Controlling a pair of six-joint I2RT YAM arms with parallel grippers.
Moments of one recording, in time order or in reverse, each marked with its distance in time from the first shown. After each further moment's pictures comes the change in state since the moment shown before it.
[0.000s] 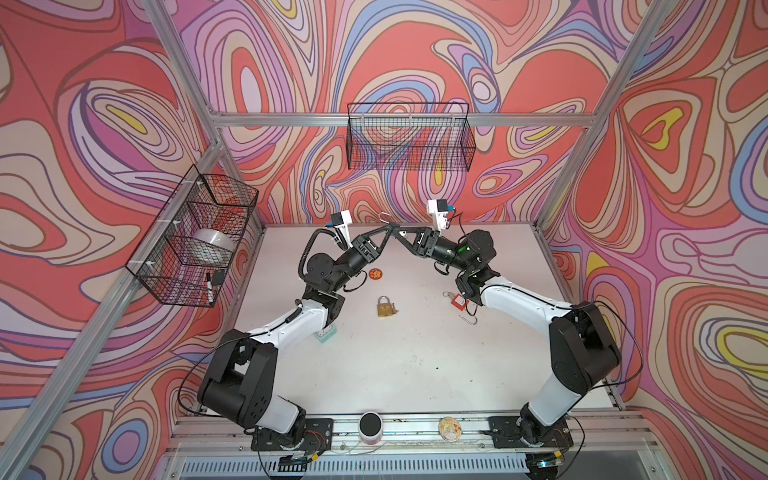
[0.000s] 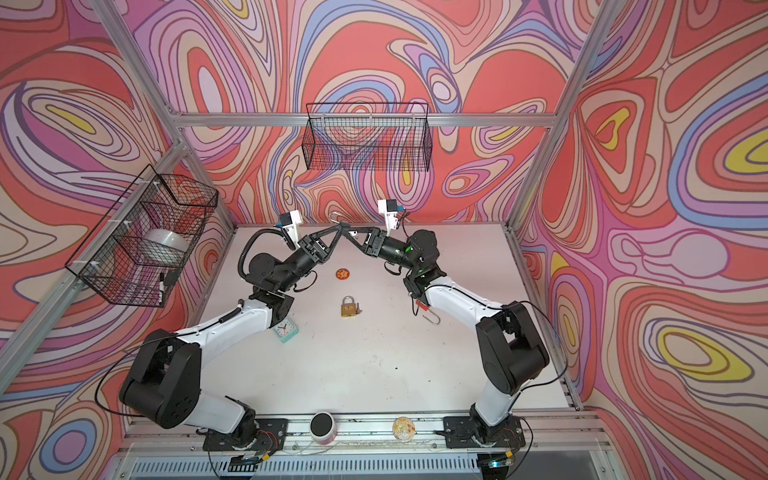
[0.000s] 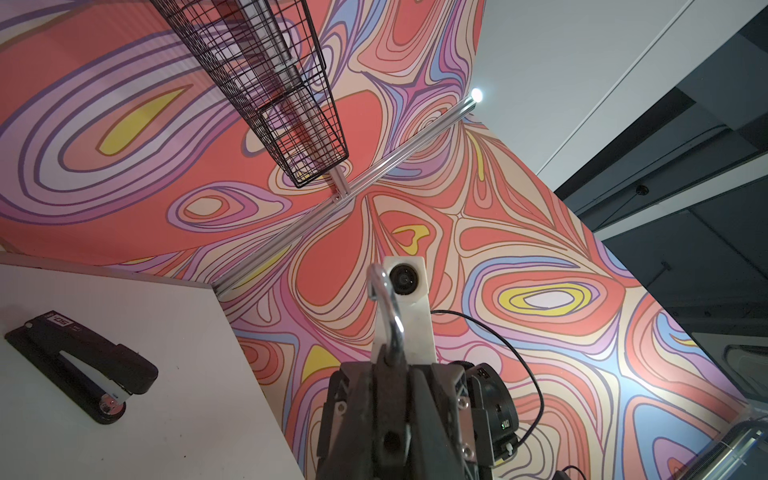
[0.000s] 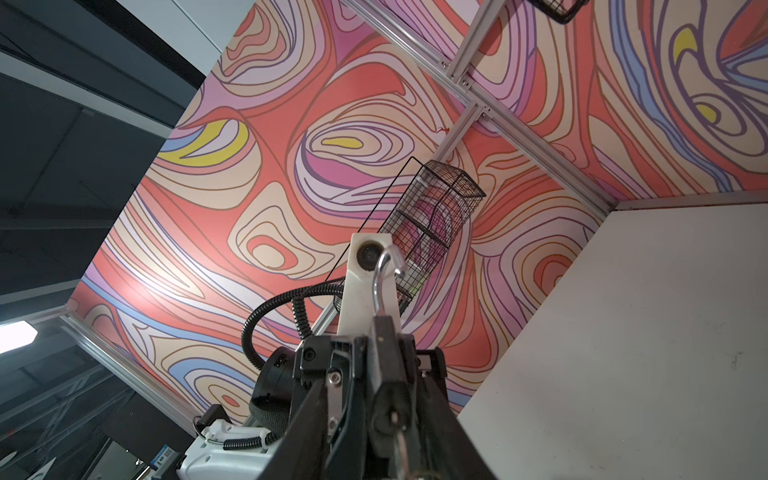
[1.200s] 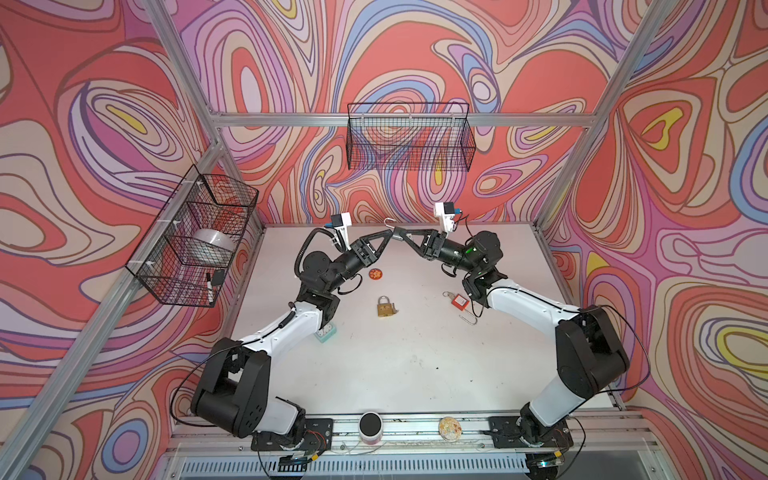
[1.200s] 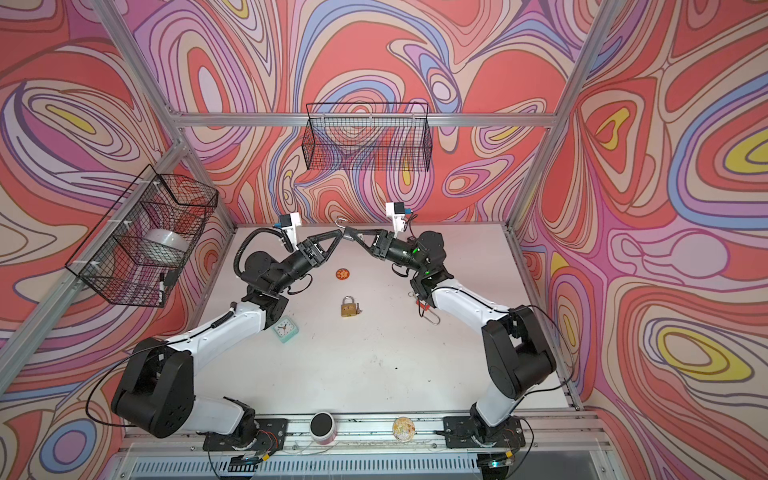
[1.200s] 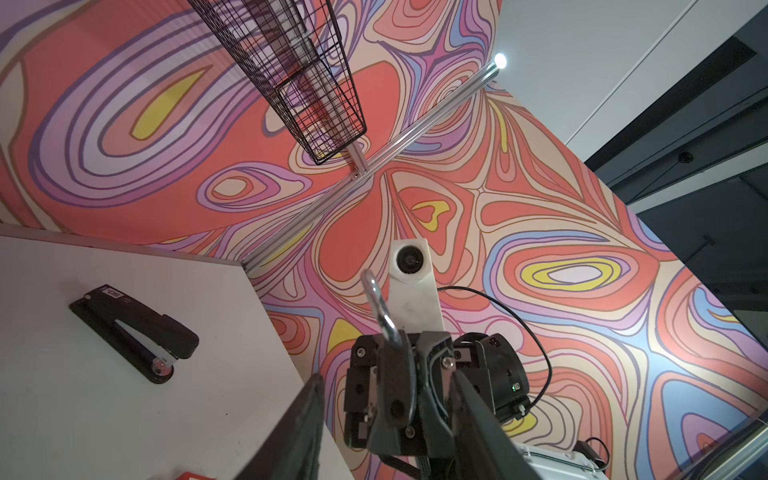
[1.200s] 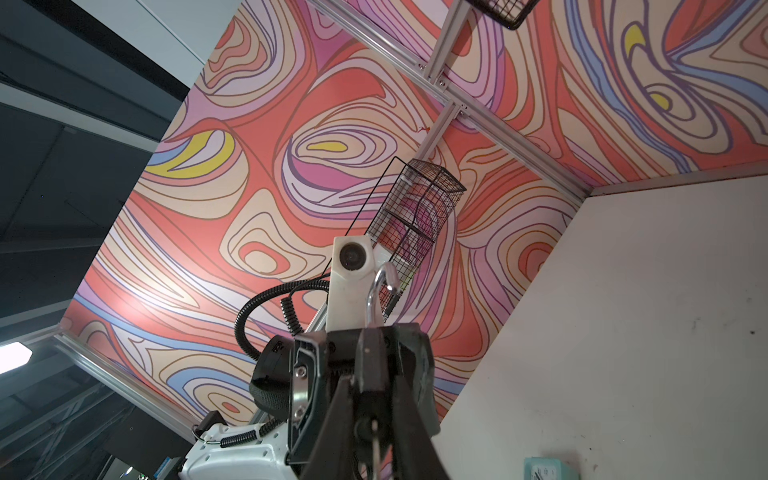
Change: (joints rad) left arm 0.048 -0.064 -0.013 -0.153 0.083 0.095; right arm -0.047 -0.074 -0.070 -0.070 -0.016 -0.004
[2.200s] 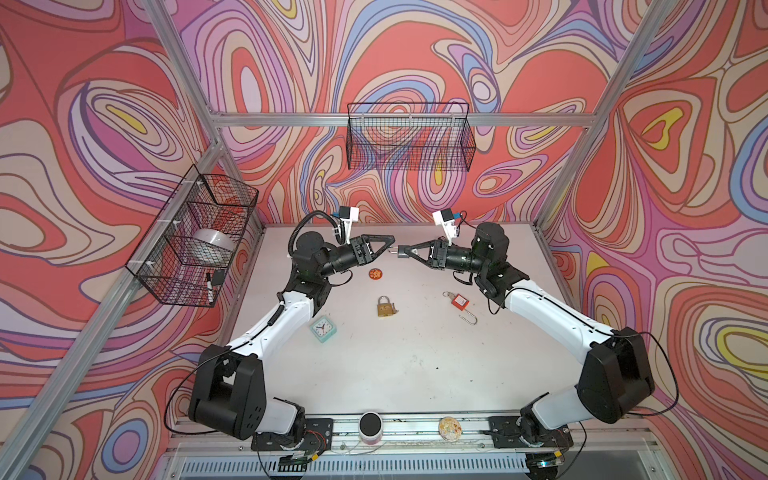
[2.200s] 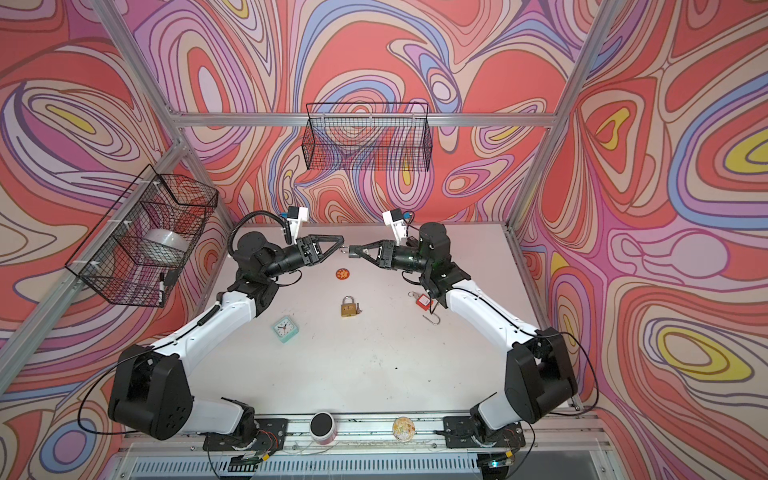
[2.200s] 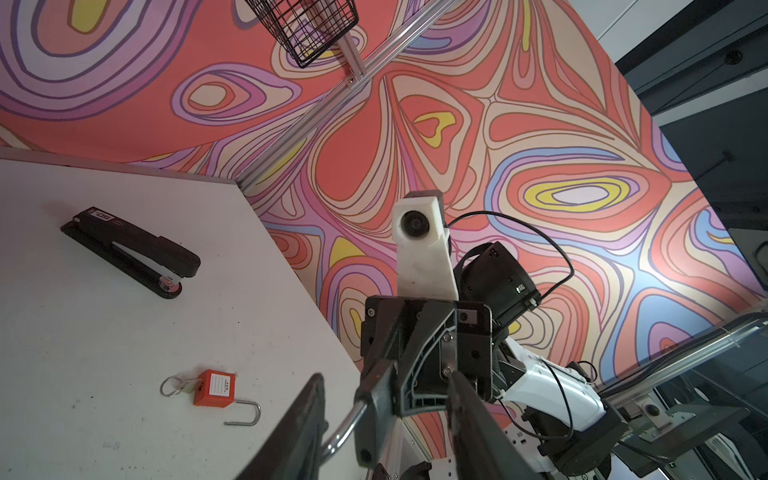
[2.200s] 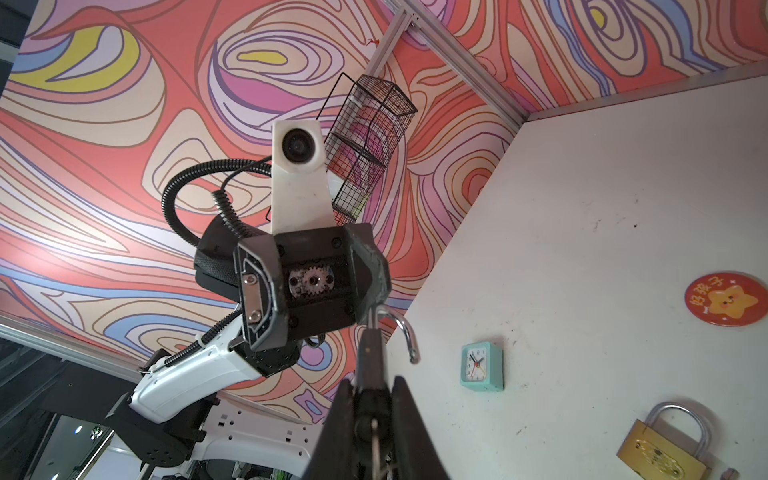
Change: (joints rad) left arm 0.057 -0.005 0.145 -0.319 0.323 0.094; right arm -0.005 -0.124 0.055 -0.534 -0.117 -0.290
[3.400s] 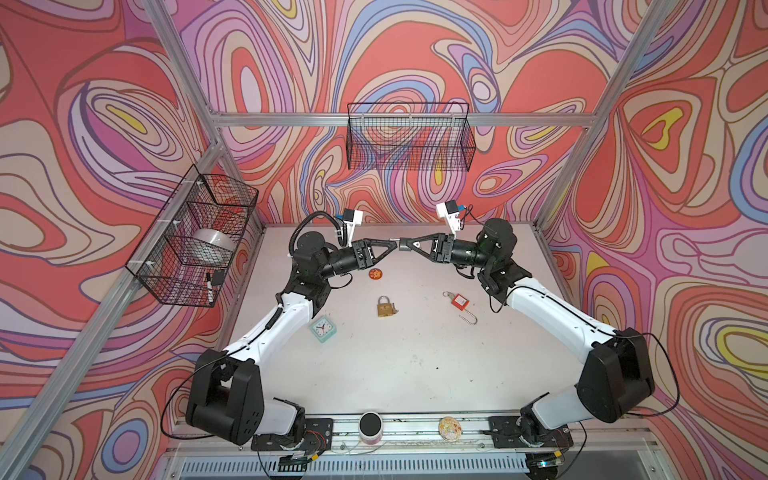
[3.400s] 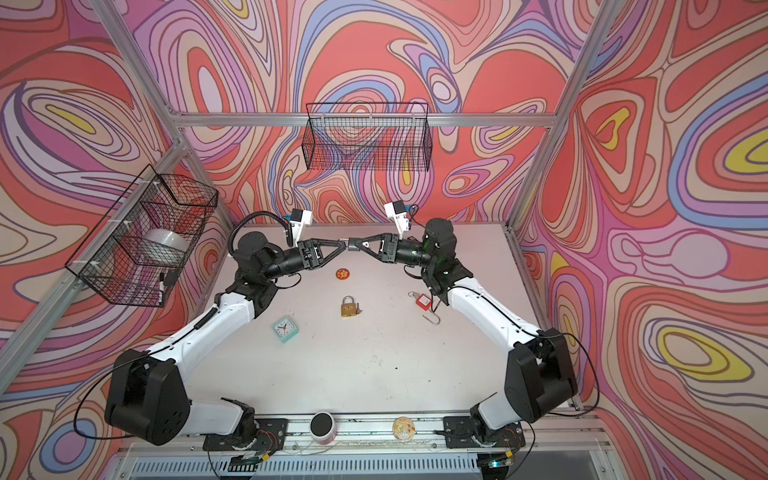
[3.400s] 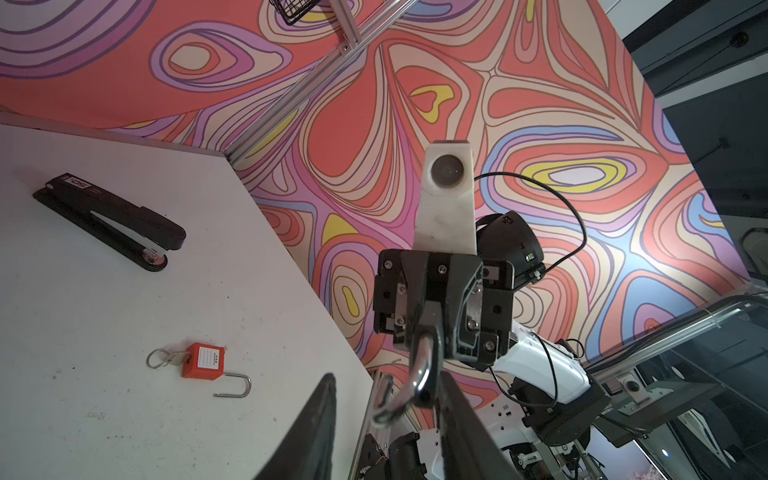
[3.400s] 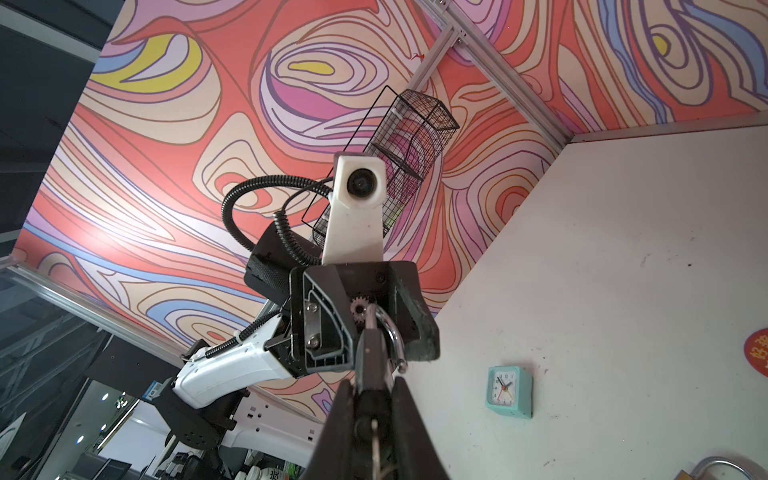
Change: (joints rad) left arm -0.001 -0.024 0.000 -0.063 0.049 0.006; right arm -0.023 0.002 0.024 0.116 -0.069 0.064
